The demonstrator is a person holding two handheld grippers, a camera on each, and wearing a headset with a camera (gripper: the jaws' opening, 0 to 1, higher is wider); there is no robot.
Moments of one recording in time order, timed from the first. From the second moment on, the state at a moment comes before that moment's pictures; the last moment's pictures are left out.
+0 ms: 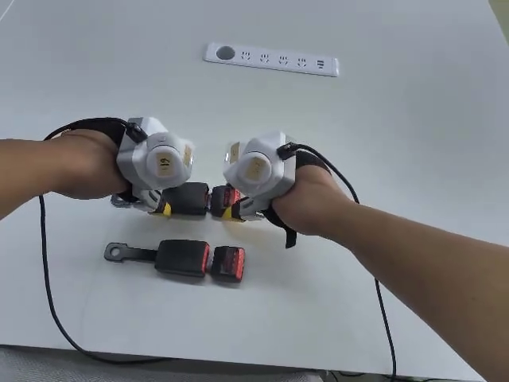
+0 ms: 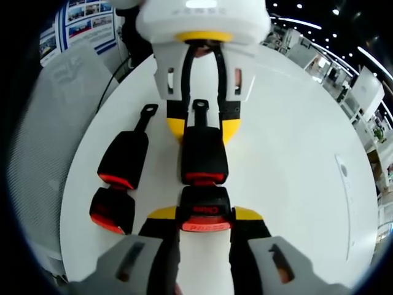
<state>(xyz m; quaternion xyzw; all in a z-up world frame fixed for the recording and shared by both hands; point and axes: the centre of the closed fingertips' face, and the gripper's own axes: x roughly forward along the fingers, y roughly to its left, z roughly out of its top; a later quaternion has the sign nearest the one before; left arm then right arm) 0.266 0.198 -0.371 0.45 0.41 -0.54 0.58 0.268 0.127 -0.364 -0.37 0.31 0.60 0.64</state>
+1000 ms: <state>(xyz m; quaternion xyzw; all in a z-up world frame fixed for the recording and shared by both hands) 0.261 0.198 -0.366 0.46 0.41 -0.53 0.58 0.255 0.037 -0.364 -0.36 0.33 0.57 0.66</state>
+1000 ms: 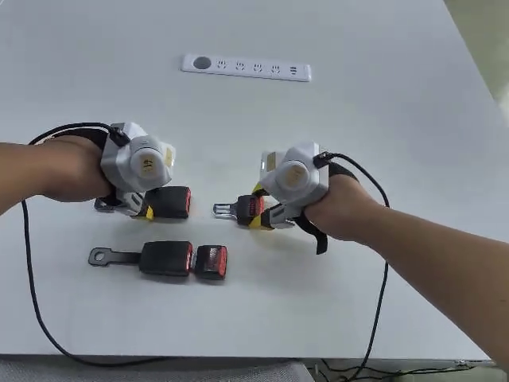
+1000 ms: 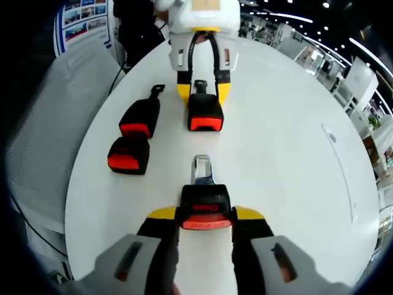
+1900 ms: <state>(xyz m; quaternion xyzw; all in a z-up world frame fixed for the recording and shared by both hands) 0.264 0.199 -0.365 0.44 0.43 -0.51 0.60 0.253 -0.052 -0.371 -0.37 0.38 0.52 0.67</state>
